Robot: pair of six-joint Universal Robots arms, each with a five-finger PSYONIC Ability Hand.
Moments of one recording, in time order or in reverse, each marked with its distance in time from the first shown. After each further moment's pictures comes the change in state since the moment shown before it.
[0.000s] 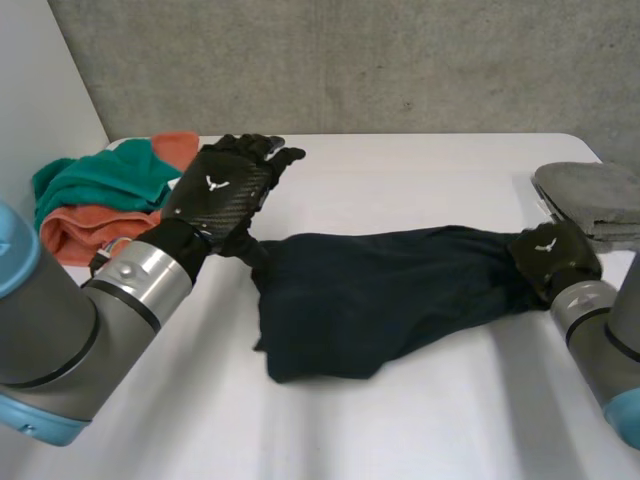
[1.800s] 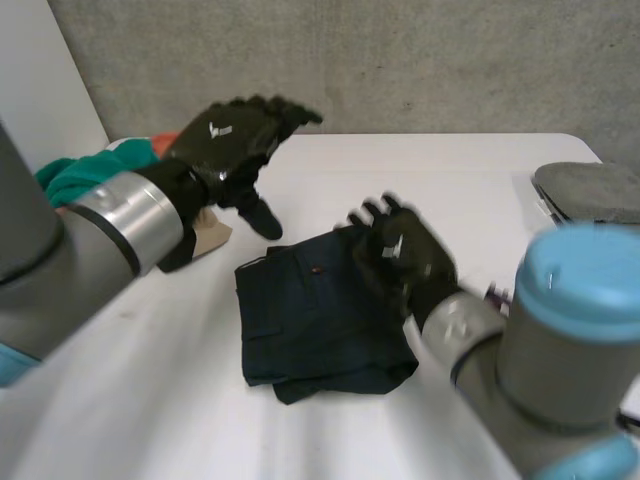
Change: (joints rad) left arm -0.007 -0.015 0.359 -0.433 0.089 -0.135; right arm 0.440 -0.005 -0.116 0.043 -0.079 0.127; left_hand 0.000 0.000 -0.008 0.000 0.000; right_hand -0.883 -0.970 -0.971 -0.988 -0.935
